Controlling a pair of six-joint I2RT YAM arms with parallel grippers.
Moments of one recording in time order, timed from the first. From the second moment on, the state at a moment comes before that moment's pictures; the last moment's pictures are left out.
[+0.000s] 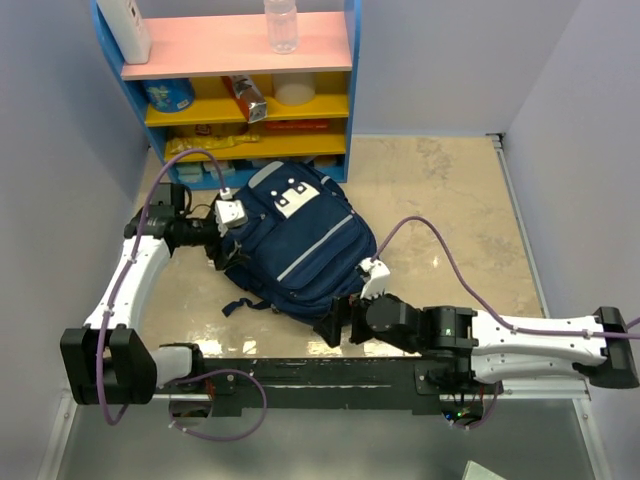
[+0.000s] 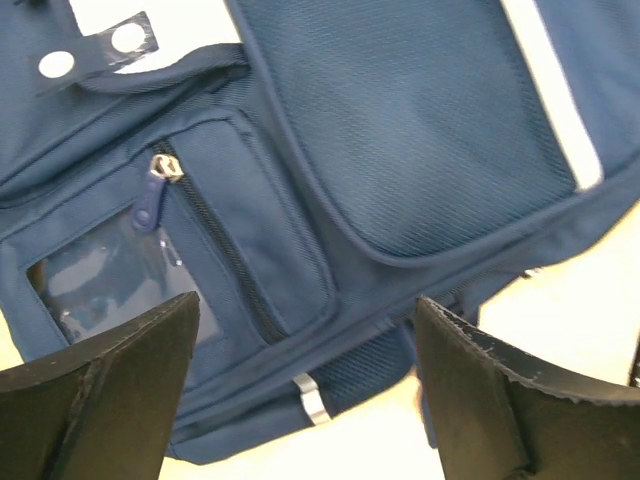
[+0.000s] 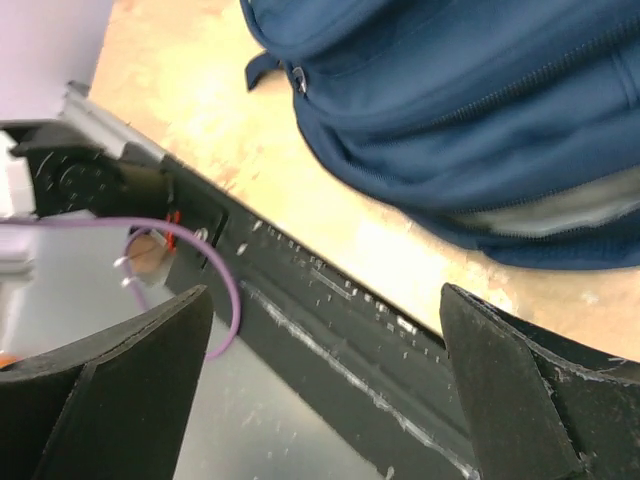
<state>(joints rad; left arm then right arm) 0.02 1.22 0.98 -0.79 0.89 0.99 1.41 0.96 0.74 -0.37 0.45 0.95</state>
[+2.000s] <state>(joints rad) 0.01 1.28 0.96 -0.62 0.83 0.88 1.29 1.51 0.60 0.09 0.86 0.86</state>
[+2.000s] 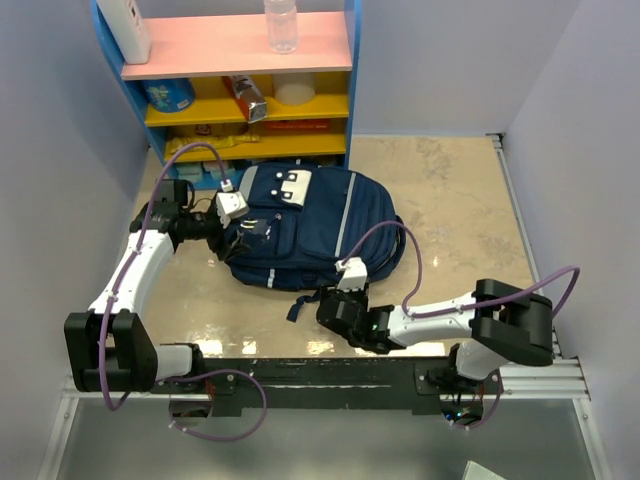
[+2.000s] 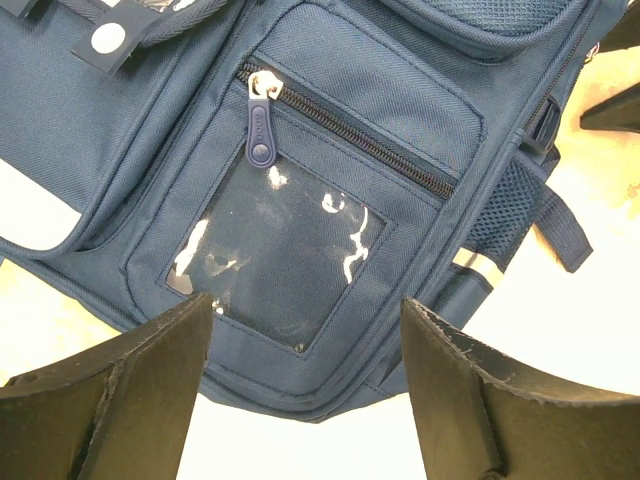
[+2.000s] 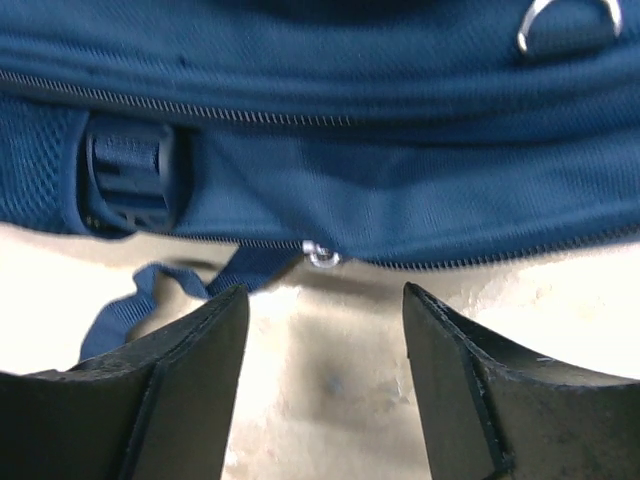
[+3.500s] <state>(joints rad) -0.51 1.18 0.85 -0.49 0.73 0.68 1.24 1.31 0.51 0.19 0.63 0.77</state>
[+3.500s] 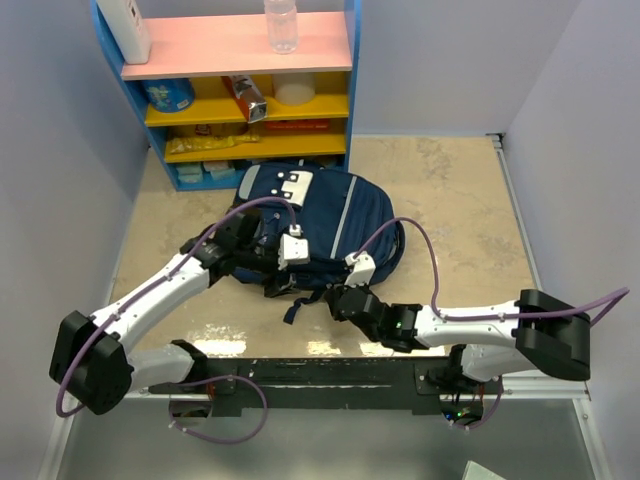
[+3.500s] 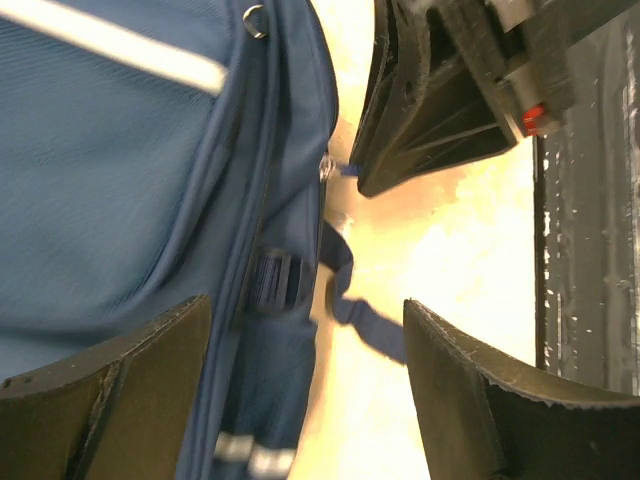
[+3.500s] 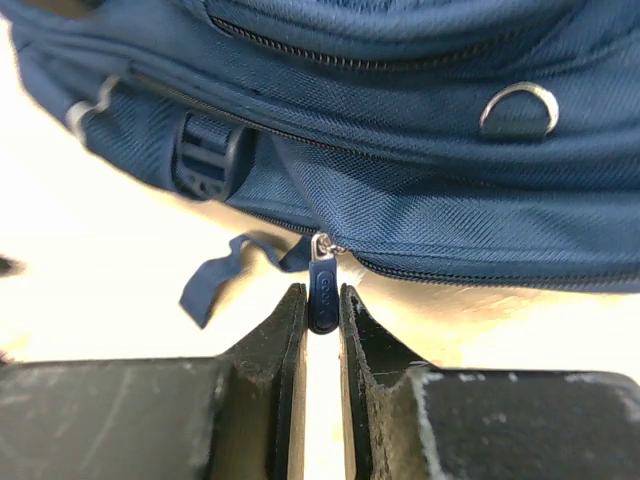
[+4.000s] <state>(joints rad) -0.67 1.30 0.76 -0.28 0.55 0.68 1.25 1.22 0.51 0.15 0.57 0.80</state>
